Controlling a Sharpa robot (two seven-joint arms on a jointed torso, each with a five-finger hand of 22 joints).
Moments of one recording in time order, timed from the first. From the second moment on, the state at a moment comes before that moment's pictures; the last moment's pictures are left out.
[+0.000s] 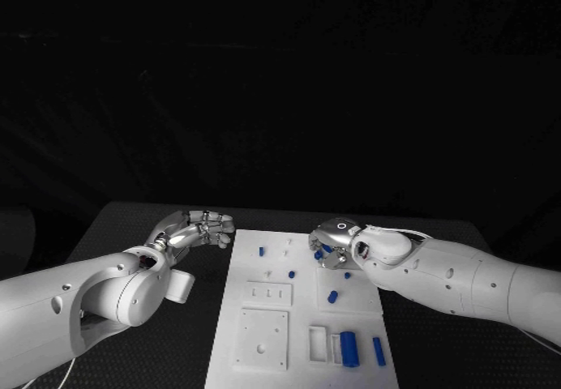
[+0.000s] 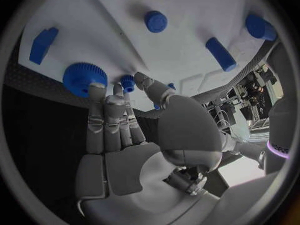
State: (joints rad) left arm 1.31 -0.89 -0.17 1.58 -0.09 -0.39 0.30; left_hand 1.15 -0.10 0.49 -0.21 0.14 0.80 0.18 0.37 0.42 1.14 0.13 0.14 0.07 0.99 0.07 0.55 0.52 0.05 0.85 -0.03 0.43 1.31; right arm 1.21 -0.59 -0.15 1.09 -1.76 -0.30 0.02; right_hand 1.13 -0.20 0.70 -0.27 0.10 0.89 0.15 0.35 0.44 1.17 0.11 0.07 0.09 1.33 0.00 1.15 0.81 0.20 1.25 -0.02 0.72 1.31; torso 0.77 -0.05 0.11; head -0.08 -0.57
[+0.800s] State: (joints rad) left arm 1.31 -0.89 -0.17 1.58 -0.09 -0.39 0.30; left_hand 1.15 -0.10 0.49 -0.22 0.14 0.80 0.18 0.37 0.42 1.14 0.13 0.14 0.07 0.99 0.07 0.55 0.52 0.04 0.85 -0.03 0.43 1.31; right arm 1.21 -0.60 -0.15 1.10 -1.81 -0.34 0.00; right_hand 1.13 -0.15 0.80 -0.26 0.05 1.01 0.11 0.40 0.49 1.27 0.05 0.11 0.13 1.32 -0.05 1.19 0.78 0.20 1.24 -0.03 0.75 1.31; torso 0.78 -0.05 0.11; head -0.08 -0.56
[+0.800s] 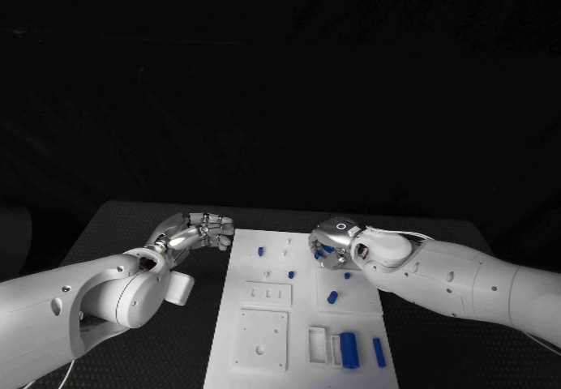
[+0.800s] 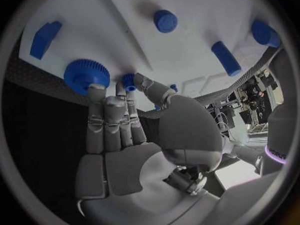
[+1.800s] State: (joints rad) left arm 1.31 -0.88 -0.17 1.58 -0.09 -0.38 0.29; left_hand 1.15 -0.10 0.49 -0.22 0.13 0.80 0.18 0.37 0.42 1.13 0.13 0.13 0.07 0.99 0.07 0.55 0.53 0.05 0.85 -0.03 0.44 1.31; right arm 1.20 -0.51 -0.14 1.13 -1.93 -0.51 -0.19; right_hand 1.14 -0.14 0.82 -0.27 0.05 1.03 0.10 0.40 0.50 1.28 0.04 0.11 0.13 1.32 -0.06 1.19 0.78 0.20 1.24 -0.03 0.77 1.31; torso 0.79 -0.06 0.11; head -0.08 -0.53
